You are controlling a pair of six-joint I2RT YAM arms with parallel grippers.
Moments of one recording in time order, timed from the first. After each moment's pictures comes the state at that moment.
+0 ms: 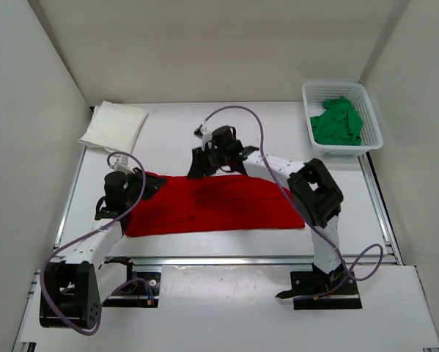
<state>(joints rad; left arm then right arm) -0.03 1.03 0.37 0.26 0.36 -0.89 0.71 2.01 1.42 -0.04 -0.56 0.36</state>
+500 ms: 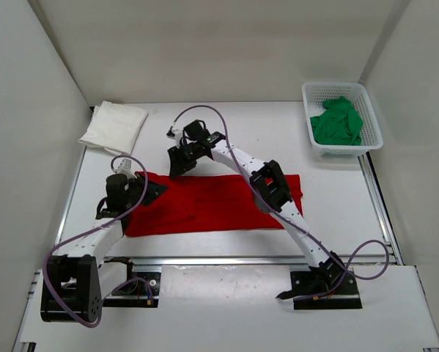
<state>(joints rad) -0.03 1.07 0.35 0.23 0.40 -0.82 0.71 2.65 2.36 -0.55 -0.66 0.17</state>
